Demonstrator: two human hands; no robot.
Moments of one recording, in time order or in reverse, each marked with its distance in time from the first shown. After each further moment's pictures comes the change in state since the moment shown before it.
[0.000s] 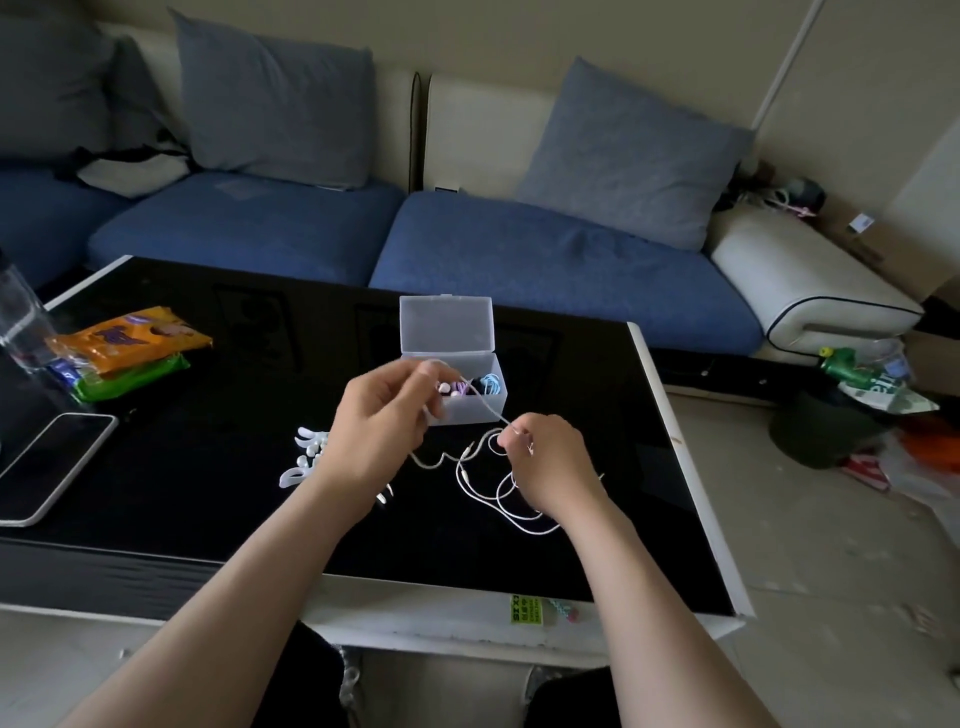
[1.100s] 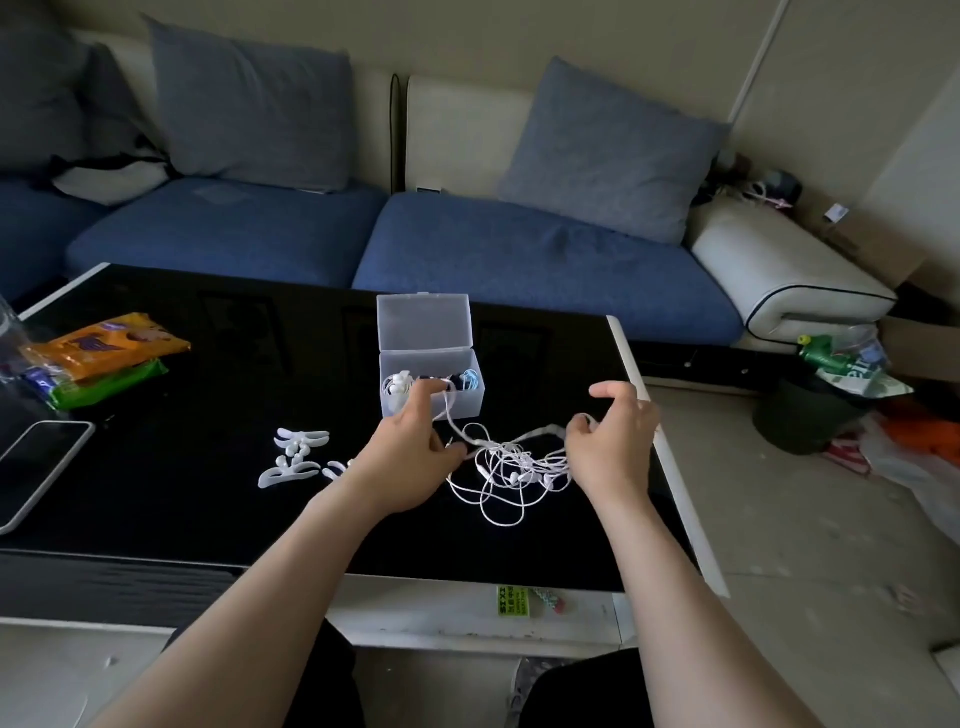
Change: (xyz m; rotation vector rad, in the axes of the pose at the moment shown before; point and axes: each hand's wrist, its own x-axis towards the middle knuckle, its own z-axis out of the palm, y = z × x) left_hand 0.002 -0.030 0.033 0.690 -0.233 -0.066; right_hand -0.005 0.057 -0.040 0.321 0.489 0.168
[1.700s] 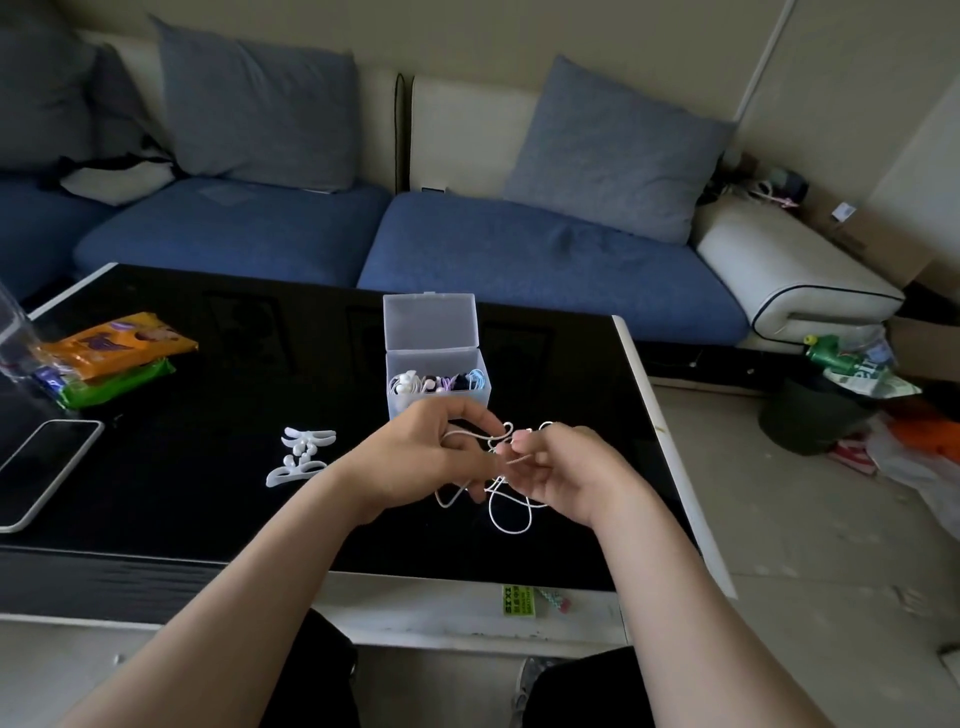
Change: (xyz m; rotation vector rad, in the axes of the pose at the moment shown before) left_hand -0.021 0.030 -0.026 -0.475 -0.347 0.027; right_hand -0.021 -0.040 0.005 0.731 -0.644 0.734
